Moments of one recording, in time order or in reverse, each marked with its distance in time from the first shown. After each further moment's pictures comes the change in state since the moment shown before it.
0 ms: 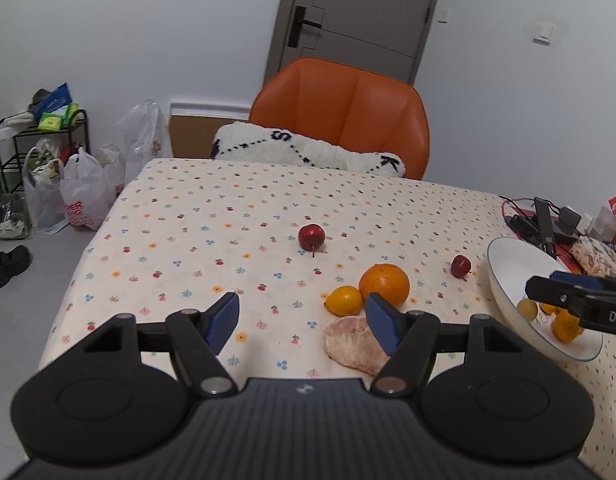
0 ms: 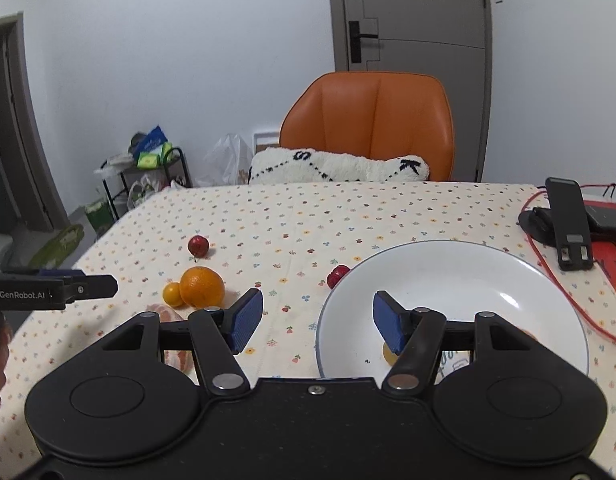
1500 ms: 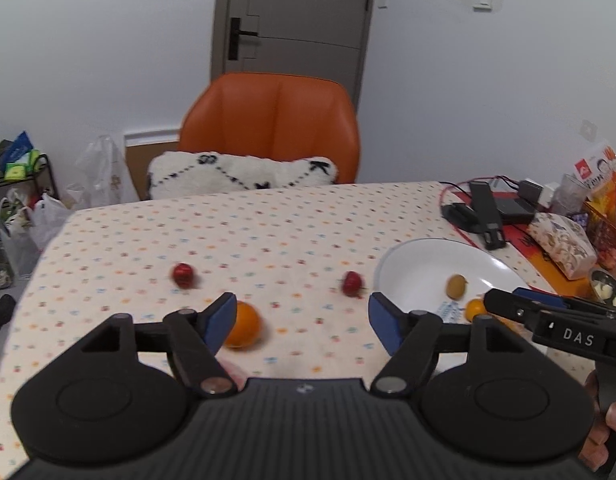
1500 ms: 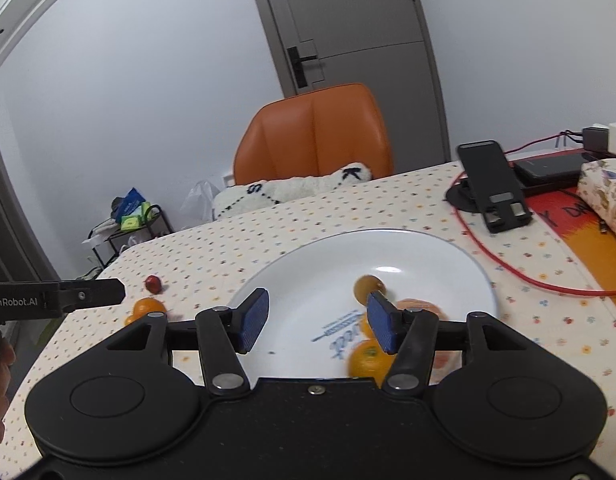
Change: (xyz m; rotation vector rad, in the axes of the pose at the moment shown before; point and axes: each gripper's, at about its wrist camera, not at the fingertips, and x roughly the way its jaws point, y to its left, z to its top) left arm -0.005 -0.121 0.018 0.139 -0.014 -0.019; right arm -0.031 -0.084 -0.031 0.226 -0.101 0.005
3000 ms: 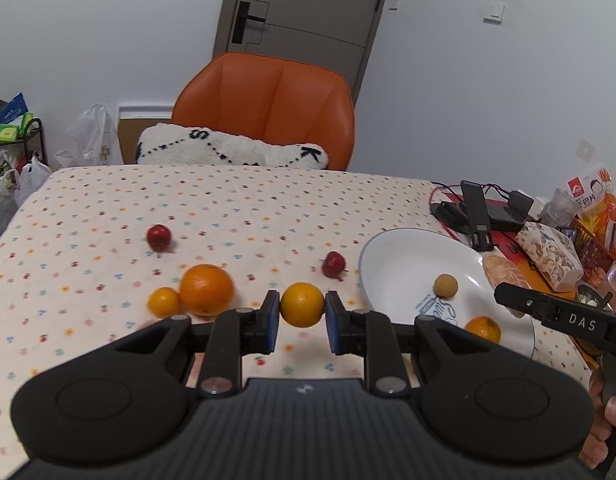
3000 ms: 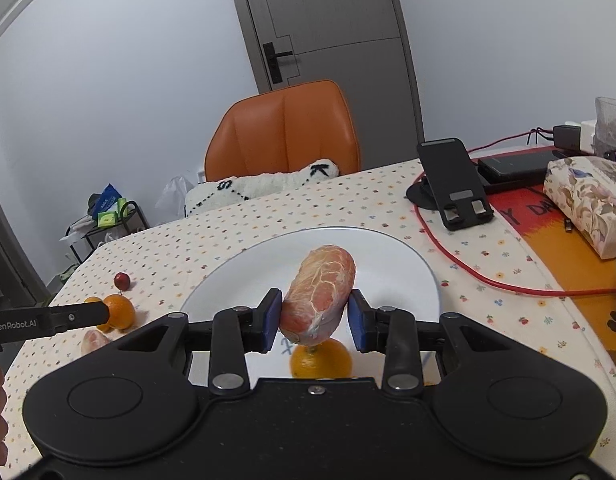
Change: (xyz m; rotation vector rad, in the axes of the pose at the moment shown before) left arm 0.018 -0.010 -0.019 -0.095 0.022 -0.070; right arm -0.006 -0.028 0.001 0.014 0.016 -0.081
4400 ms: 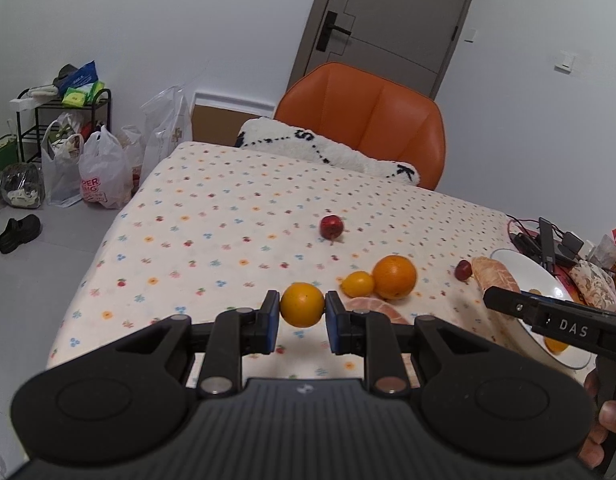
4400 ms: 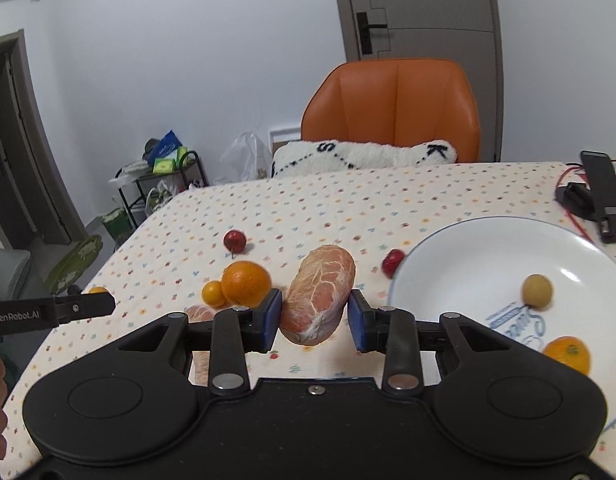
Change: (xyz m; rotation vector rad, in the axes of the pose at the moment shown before) left arm -0.054 0.133 -0.020 -0.150 -0.032 0.109; right arm 0.034 0.141 -0.010 -0.158 0.083 0.130
